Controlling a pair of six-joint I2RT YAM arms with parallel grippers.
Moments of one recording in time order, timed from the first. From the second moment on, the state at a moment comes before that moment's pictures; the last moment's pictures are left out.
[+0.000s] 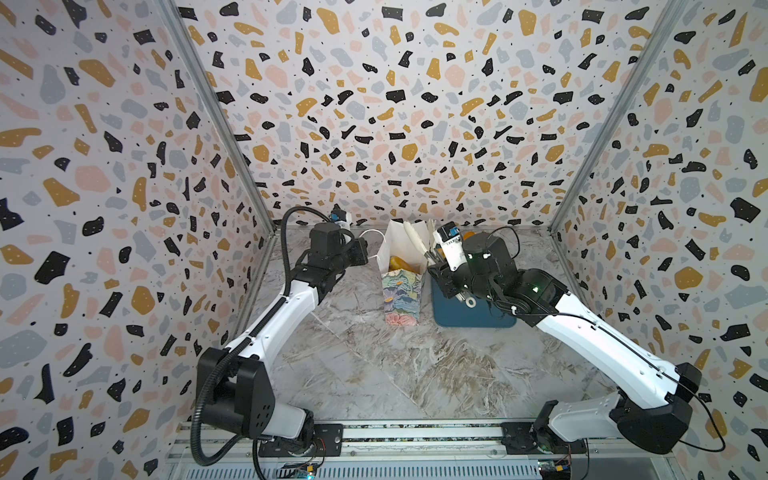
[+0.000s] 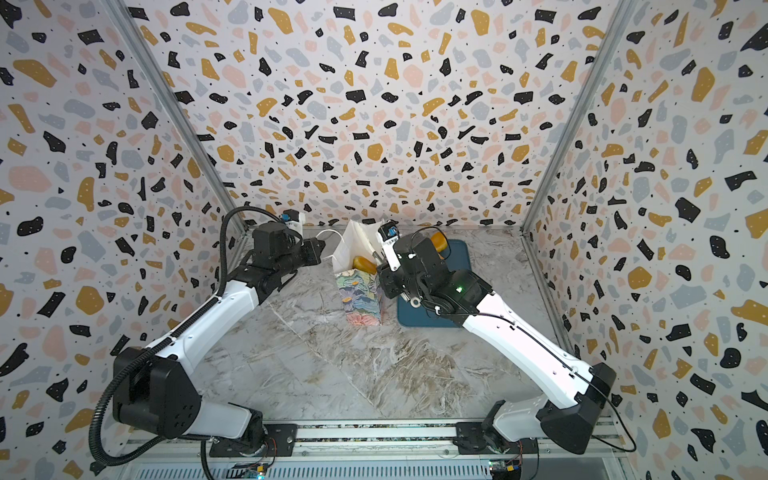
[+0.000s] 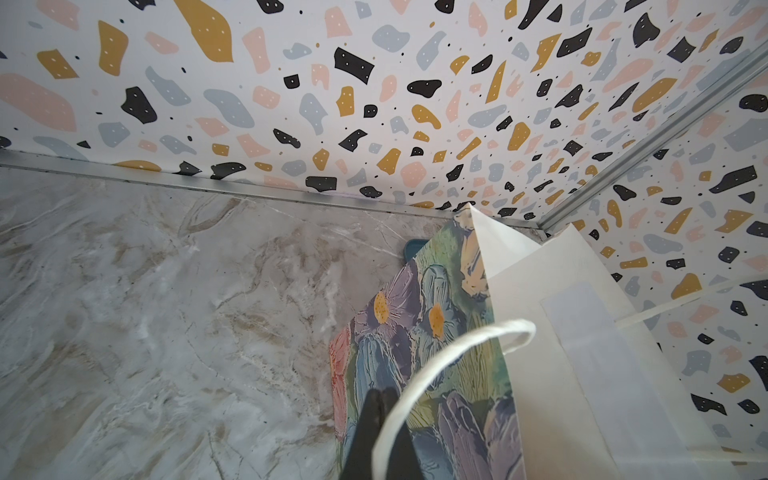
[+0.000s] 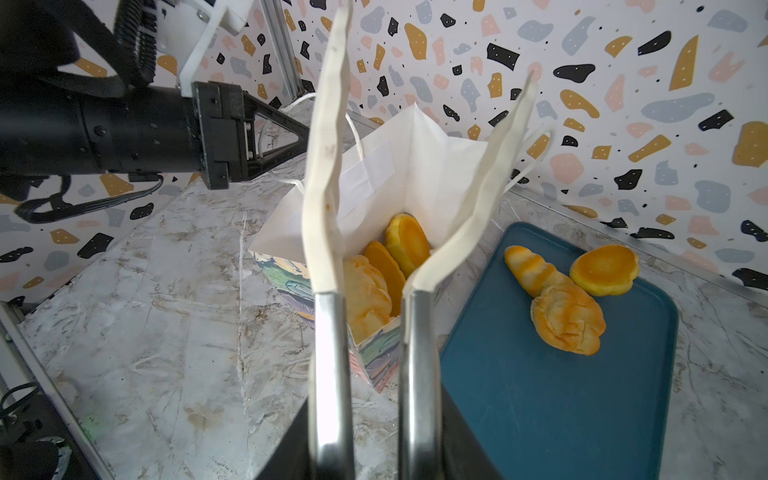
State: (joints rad) left arm -0.27 1.44 1.18 -0.16 0.20 -0.38; right arm 0.85 1.35 1.51 -0.69 0.16 0.14
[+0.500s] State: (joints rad) left arm -0.27 1.44 1.18 -0.16 0.20 -0.38; right arm 0.73 1.28 1.49 -0.67 0.15 0.13
